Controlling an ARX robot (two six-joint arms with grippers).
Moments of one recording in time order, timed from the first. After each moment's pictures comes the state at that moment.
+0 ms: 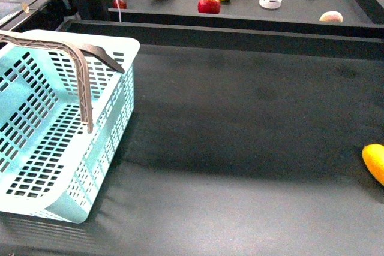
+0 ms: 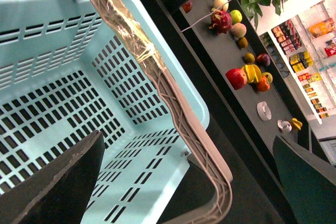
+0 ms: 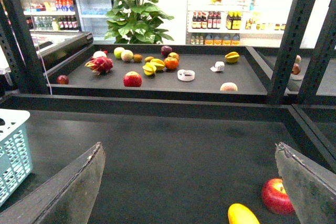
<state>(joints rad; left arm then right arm) -0.06 1.55 0.42 0.81 -0.26 -0.87 0.00 0.00 0.01 0.00 0.00 -0.01</state>
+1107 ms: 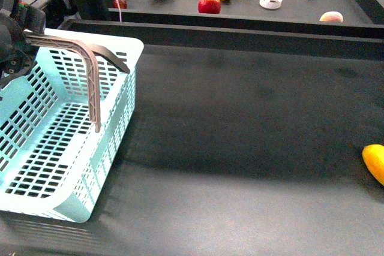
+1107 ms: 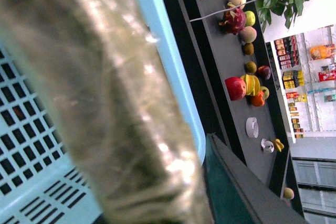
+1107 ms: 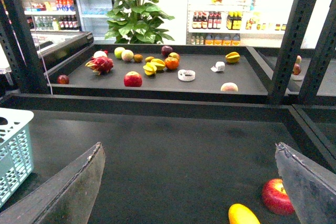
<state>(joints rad) -0.05 2.03 0.86 0.78 -0.19 -1.13 0.00 0.00 0.01 0.00 0.00 -0.01</state>
